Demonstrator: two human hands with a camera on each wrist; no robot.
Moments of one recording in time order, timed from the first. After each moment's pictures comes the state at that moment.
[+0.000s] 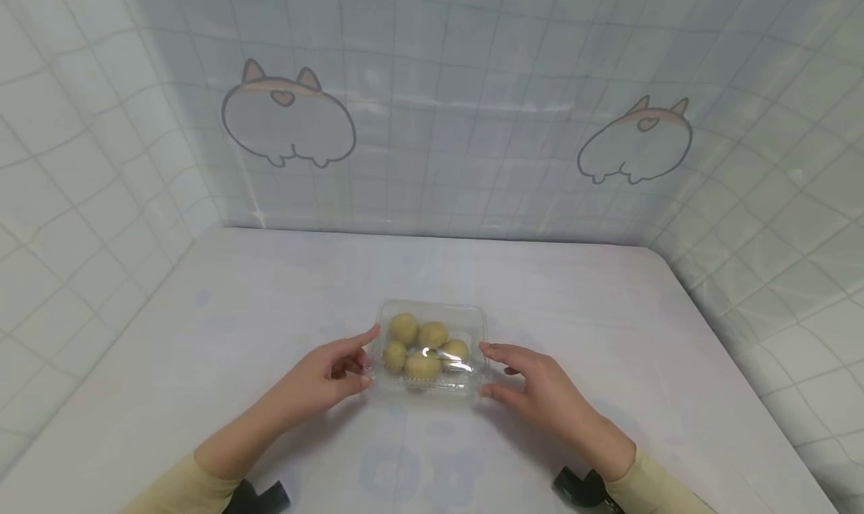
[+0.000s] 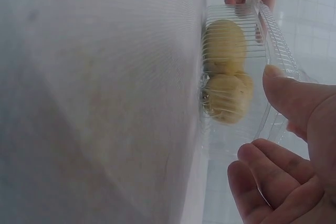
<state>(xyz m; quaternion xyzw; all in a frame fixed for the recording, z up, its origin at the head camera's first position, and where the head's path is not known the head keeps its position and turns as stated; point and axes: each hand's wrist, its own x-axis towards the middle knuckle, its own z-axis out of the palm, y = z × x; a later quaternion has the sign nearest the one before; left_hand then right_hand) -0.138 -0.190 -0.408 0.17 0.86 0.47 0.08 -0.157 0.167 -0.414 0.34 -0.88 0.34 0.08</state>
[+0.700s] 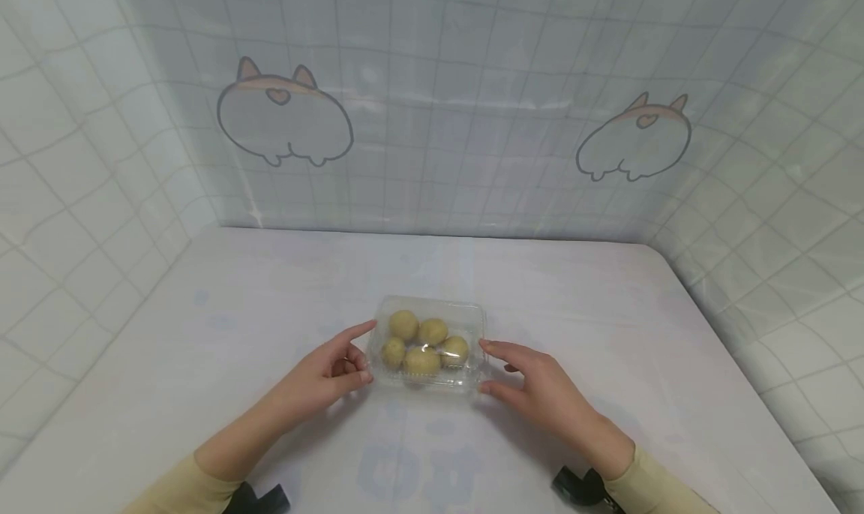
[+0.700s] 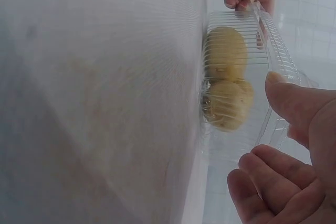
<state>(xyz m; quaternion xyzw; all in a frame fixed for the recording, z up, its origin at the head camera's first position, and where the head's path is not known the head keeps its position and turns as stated) -0.139 -0.188 -0.409 0.16 0.82 0.53 0.10 -0.157 0.166 -0.412 0.32 -0.89 0.33 0.07</state>
